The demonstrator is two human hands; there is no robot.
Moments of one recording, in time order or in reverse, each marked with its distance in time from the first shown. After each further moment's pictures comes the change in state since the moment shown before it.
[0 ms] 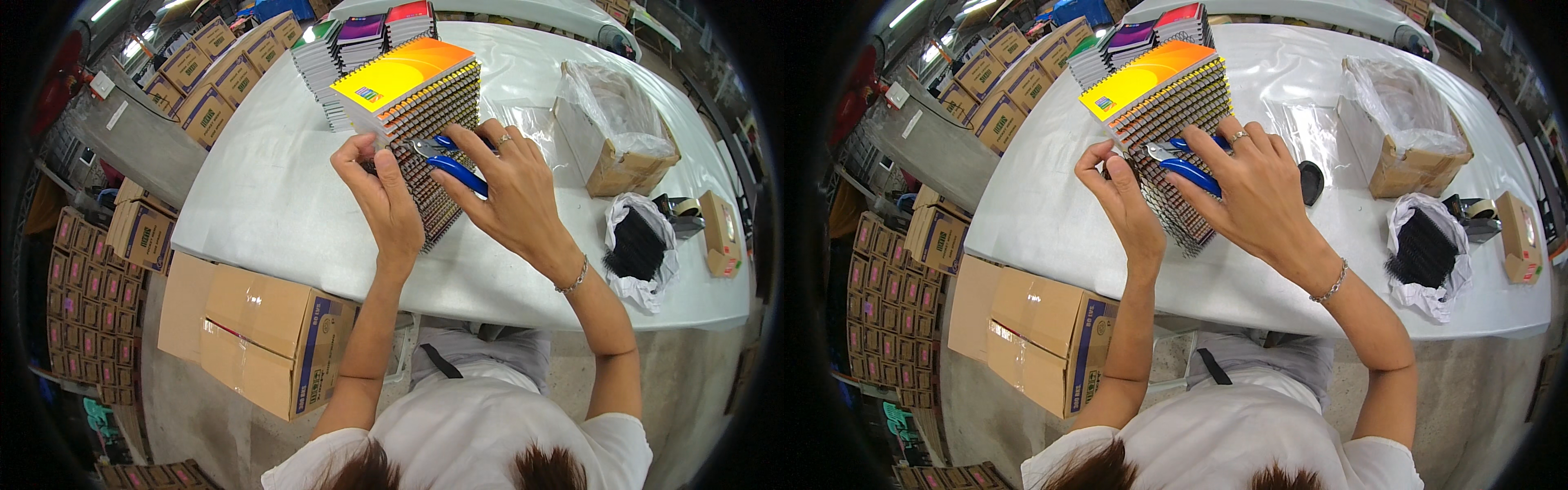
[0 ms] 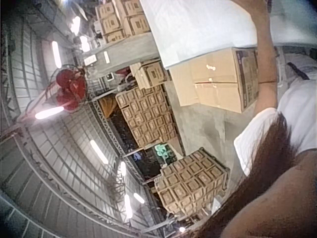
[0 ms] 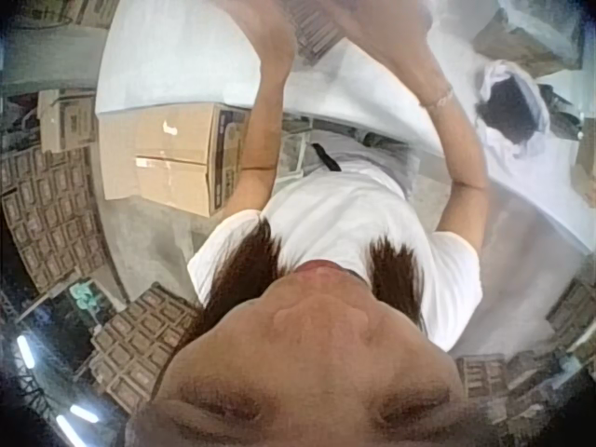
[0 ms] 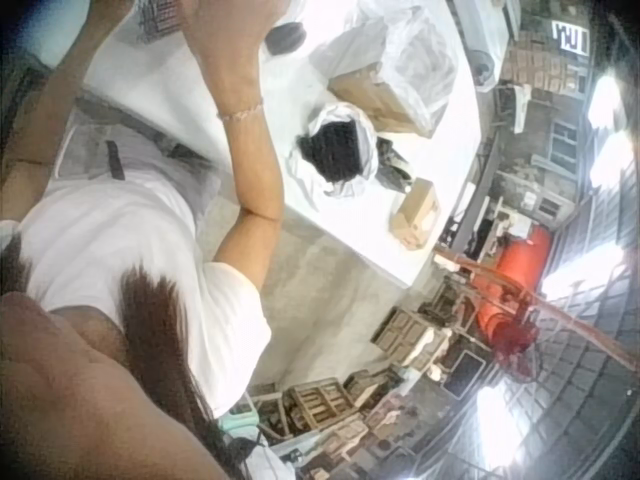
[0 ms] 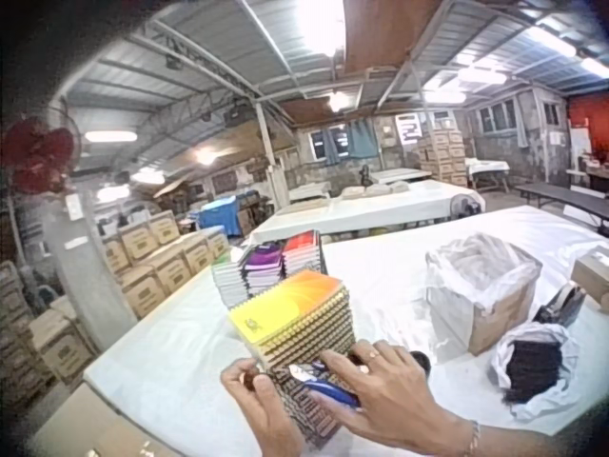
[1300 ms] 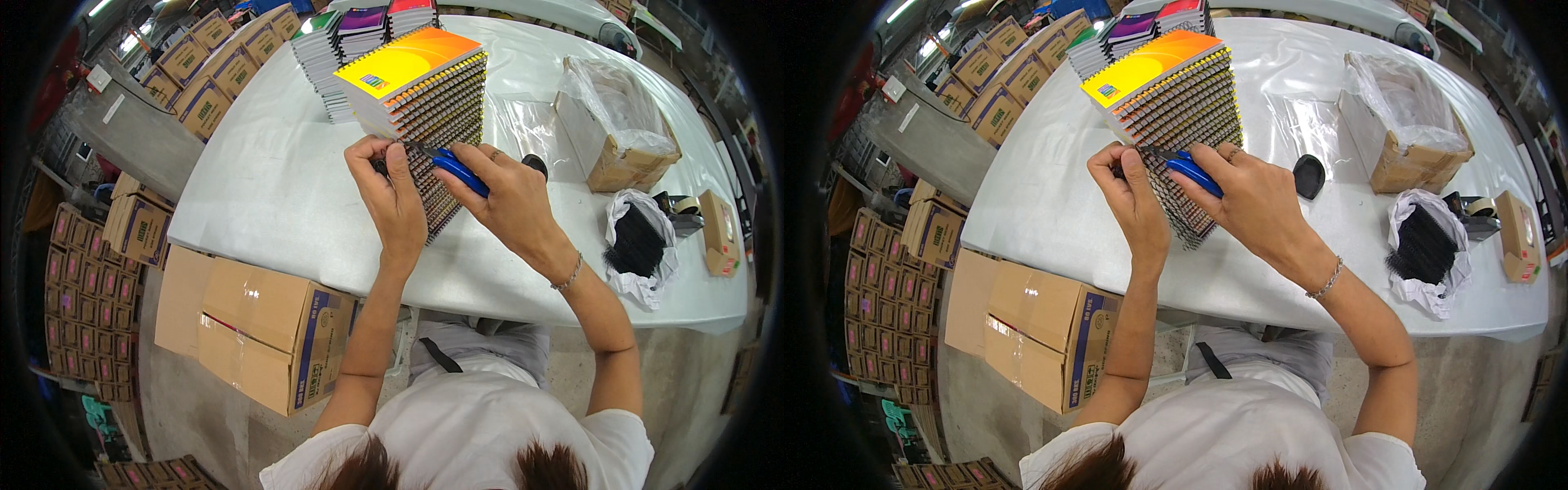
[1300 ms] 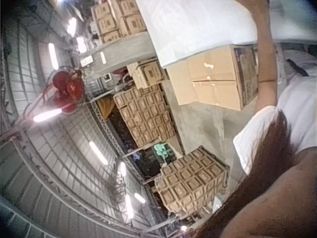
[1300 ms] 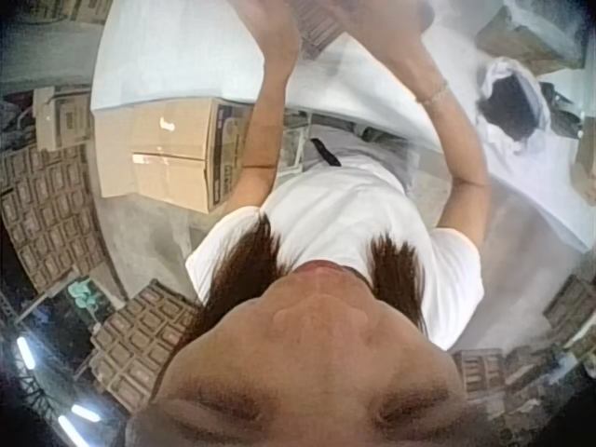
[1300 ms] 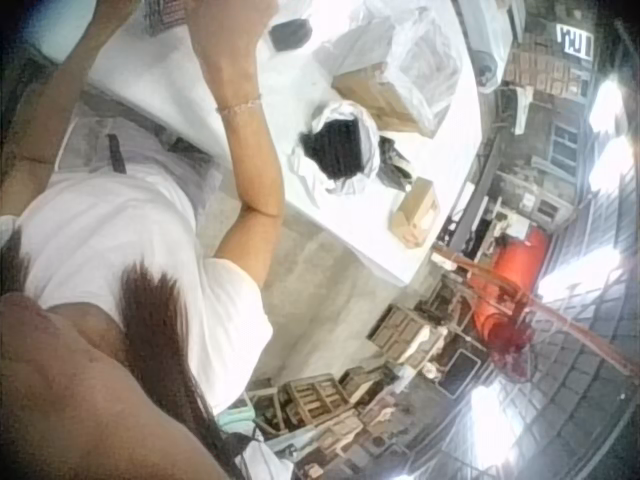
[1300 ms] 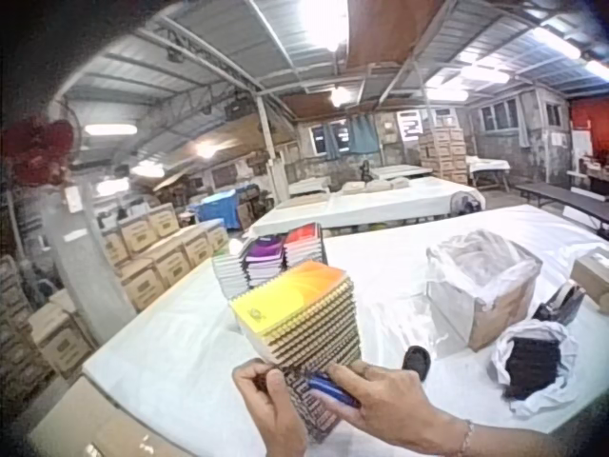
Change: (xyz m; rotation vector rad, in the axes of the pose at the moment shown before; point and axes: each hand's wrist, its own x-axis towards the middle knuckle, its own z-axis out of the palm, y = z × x) left_hand -0.010 -0.010 -0.002 -0.017 0.012 -0.036; right_hand -0.017 0.000 0.020 0.154 -0.056 0.071
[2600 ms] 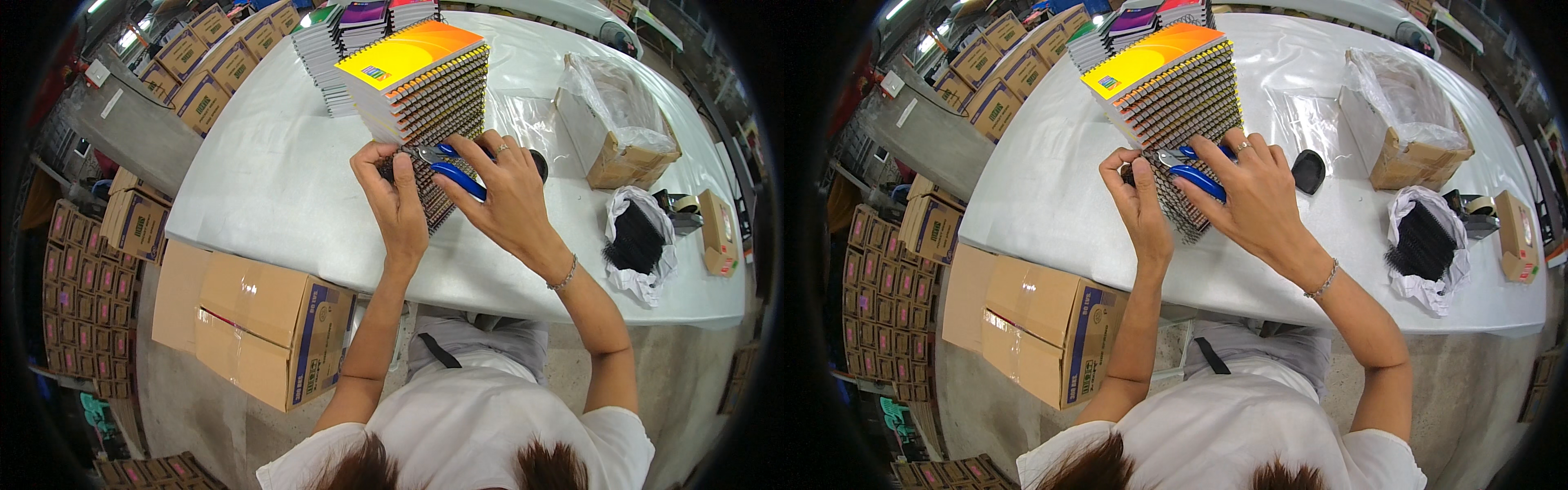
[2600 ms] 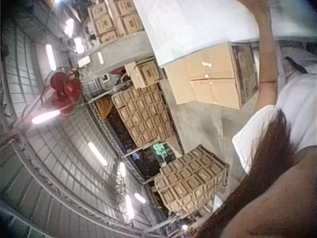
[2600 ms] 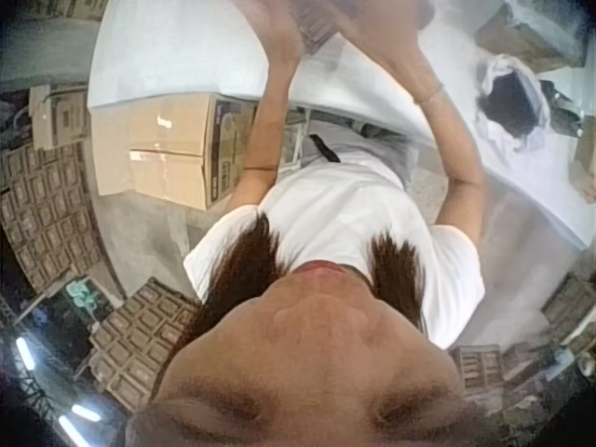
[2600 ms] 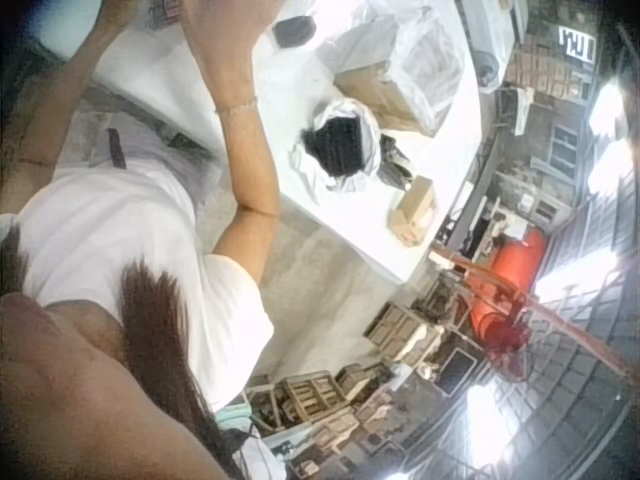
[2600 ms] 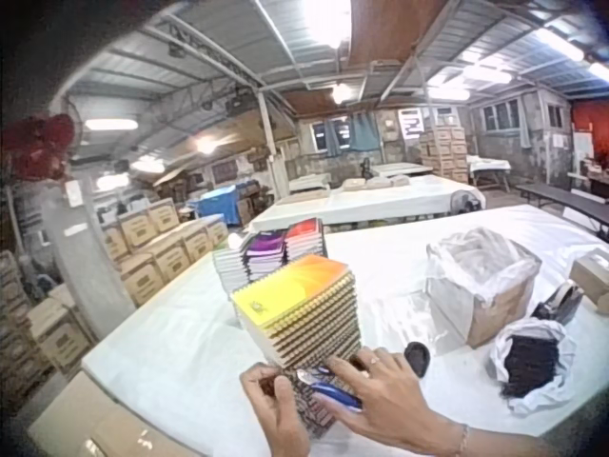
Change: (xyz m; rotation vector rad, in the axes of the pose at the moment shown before) left_hand -0.021 -0.020 -0.007 -0.142 -0.048 -0.110; right_hand -0.007 -0.002 0.000 -0.135 0.002 -0.030
